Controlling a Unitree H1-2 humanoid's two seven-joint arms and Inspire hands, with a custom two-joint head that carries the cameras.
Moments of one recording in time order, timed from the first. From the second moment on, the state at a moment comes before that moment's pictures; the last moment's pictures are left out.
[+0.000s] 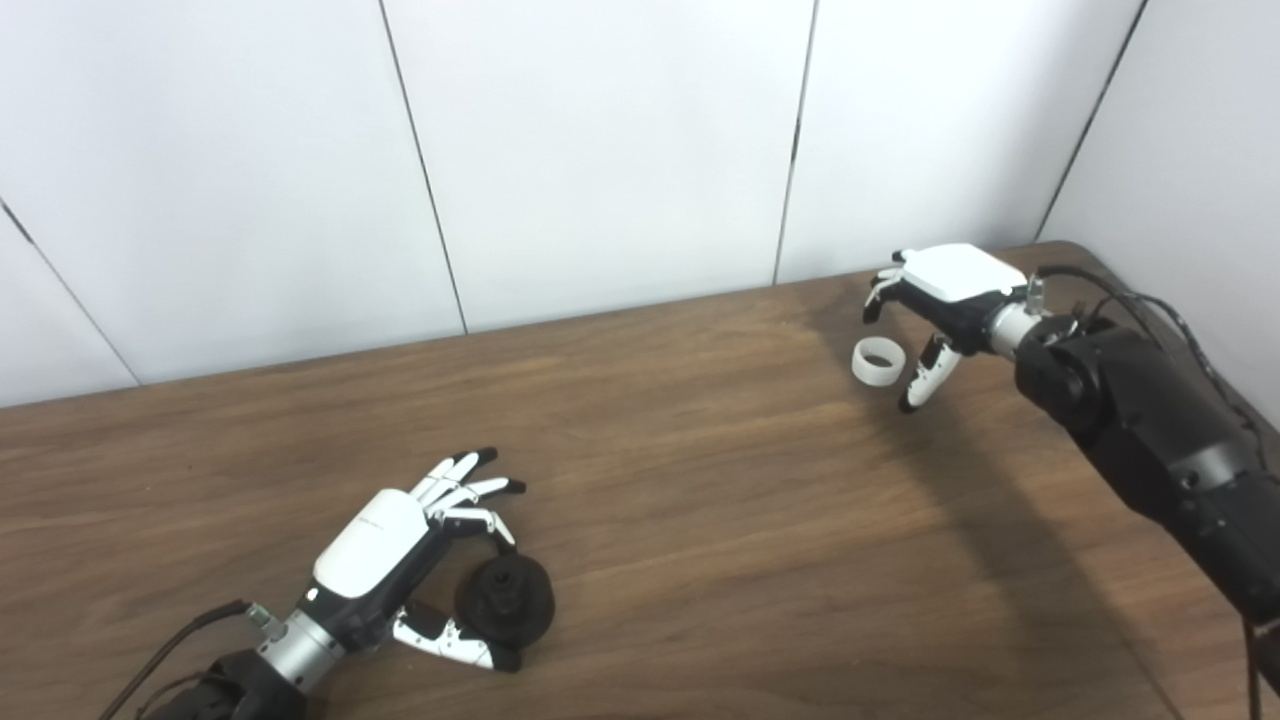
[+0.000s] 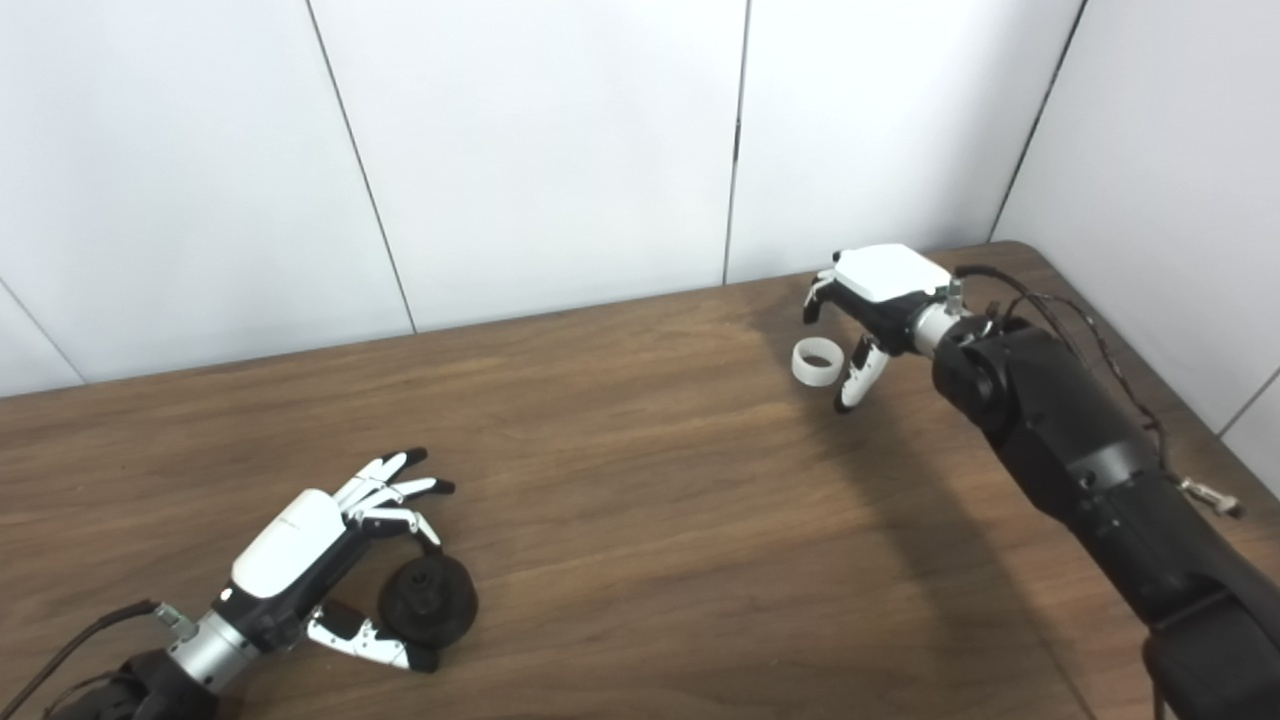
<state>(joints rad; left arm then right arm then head) -0.41 0.56 -0.72 0.35 0.54 -0.48 0.27 -0.60 -0.71 0.29 0.32 -0.86 0.02 0.31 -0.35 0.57</state>
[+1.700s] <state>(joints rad) -0.34 0.57 -0.64 0.27 0.52 -0.48 0.20 -0.64 -0.70 0.35 0.38 -0.88 0.05 0.40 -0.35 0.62</state>
